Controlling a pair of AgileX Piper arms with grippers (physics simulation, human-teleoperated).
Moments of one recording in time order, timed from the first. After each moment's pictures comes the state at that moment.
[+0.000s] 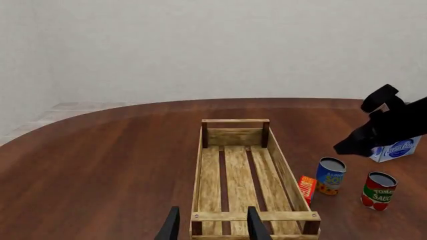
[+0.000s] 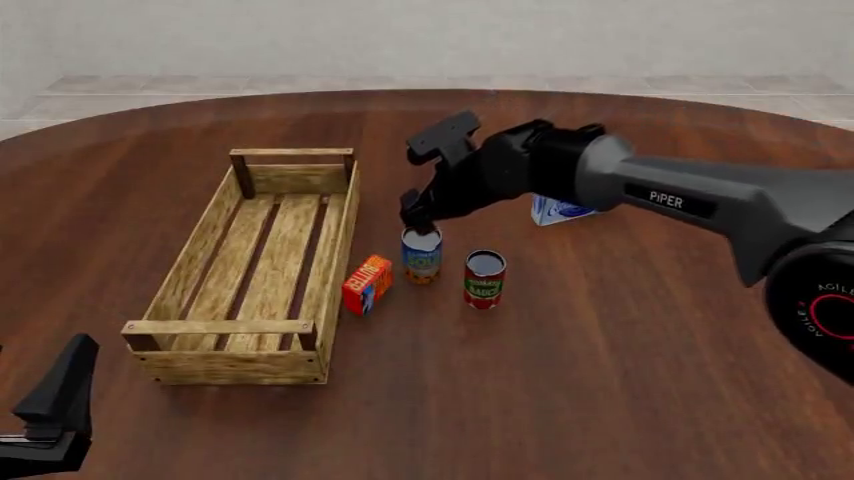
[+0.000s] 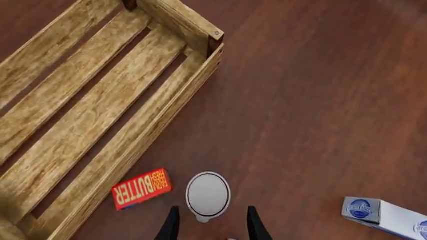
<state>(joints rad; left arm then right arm) 0.00 0.00 0.00 0.00 0.00 0.56 2.00 -1.57 0.44 -0.12</state>
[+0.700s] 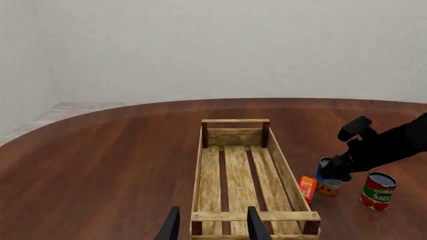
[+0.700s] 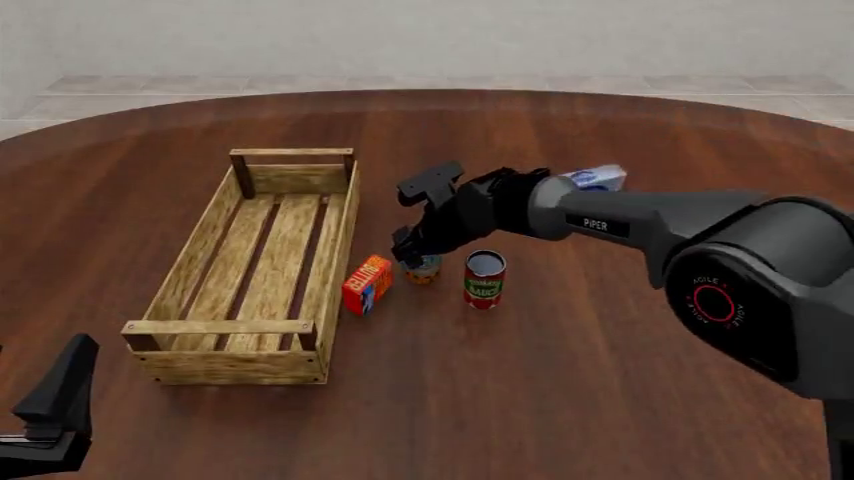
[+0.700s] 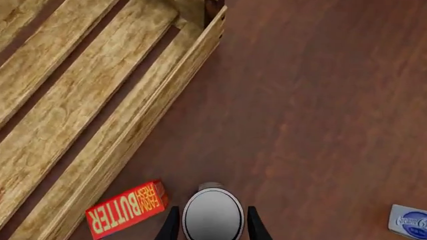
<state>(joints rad) 0.00 0.00 0.00 0.00 0.00 0.57 2.20 -1.62 0.38 -0.07</state>
